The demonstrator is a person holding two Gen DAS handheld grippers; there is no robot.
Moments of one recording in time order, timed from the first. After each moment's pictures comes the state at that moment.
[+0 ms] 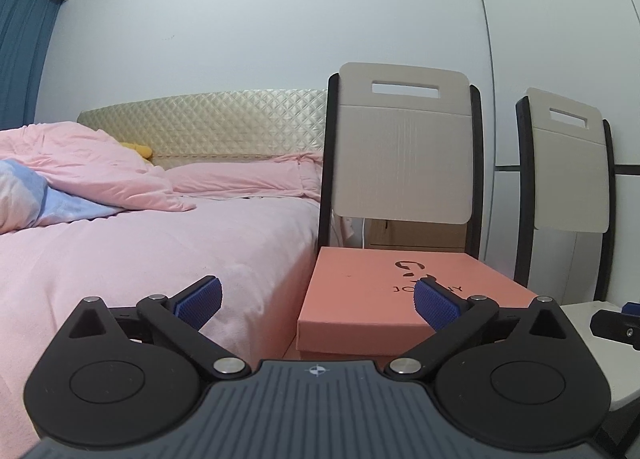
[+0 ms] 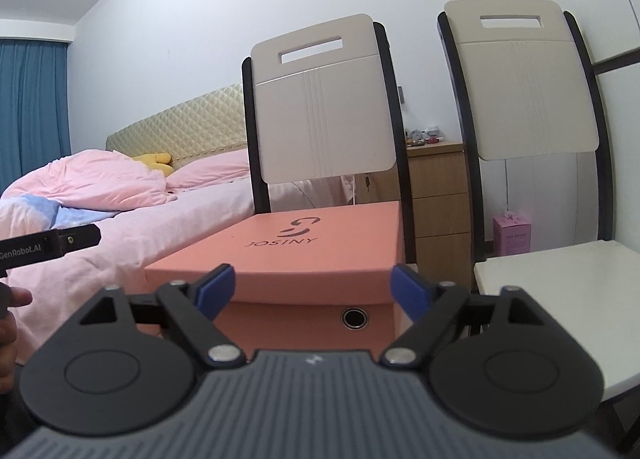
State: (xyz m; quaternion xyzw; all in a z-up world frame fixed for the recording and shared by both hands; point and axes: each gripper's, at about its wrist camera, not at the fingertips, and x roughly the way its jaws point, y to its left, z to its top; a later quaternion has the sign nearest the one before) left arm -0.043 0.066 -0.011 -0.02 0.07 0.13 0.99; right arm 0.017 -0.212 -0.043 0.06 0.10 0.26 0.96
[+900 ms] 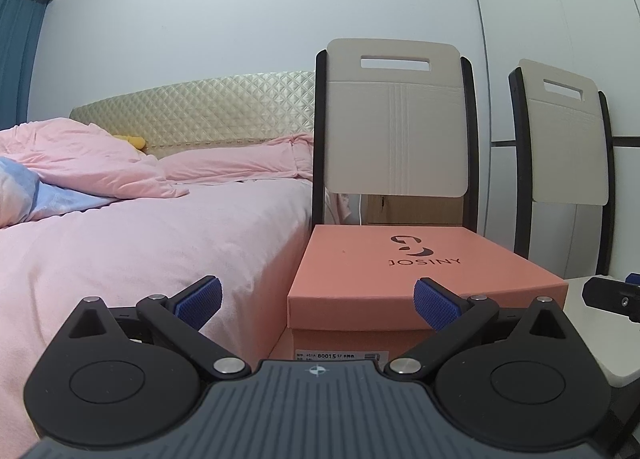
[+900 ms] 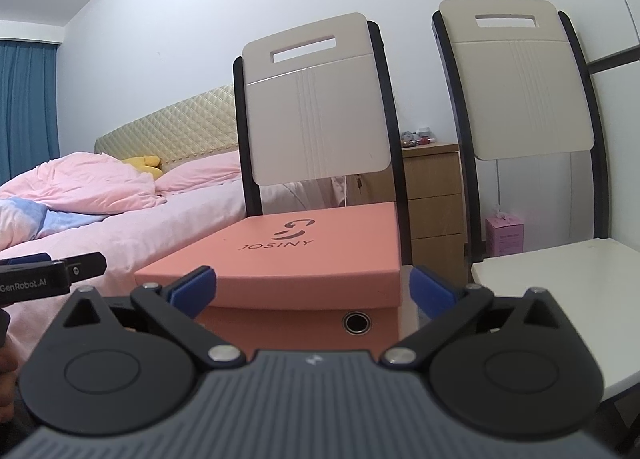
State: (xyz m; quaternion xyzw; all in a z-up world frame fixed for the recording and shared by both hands) left arm -0.037 0.058 -0.024 0.00 0.09 0.13 0.99; right arm 0.022 -0.200 -0.048 0.07 0.10 0.24 0.96
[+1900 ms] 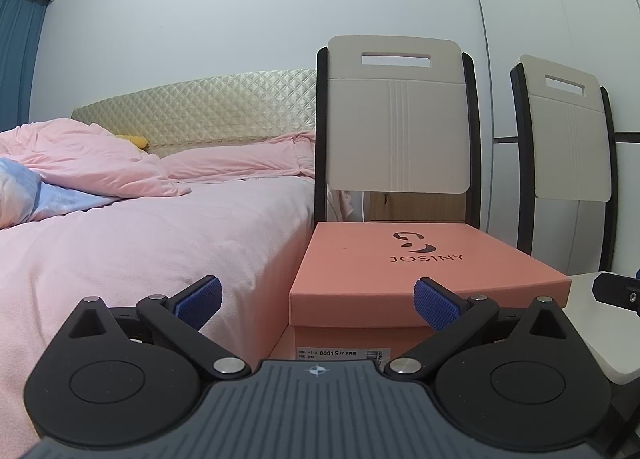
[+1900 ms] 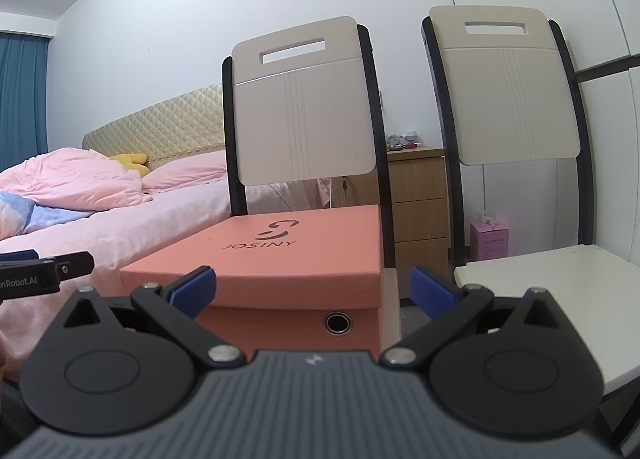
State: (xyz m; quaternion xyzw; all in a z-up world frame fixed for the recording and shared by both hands) left arm -0.034 0.057 -0.024 0.00 0.10 0.14 0.99; right arm 0.019 -0.204 -0.048 0.05 0.09 0.22 0.97
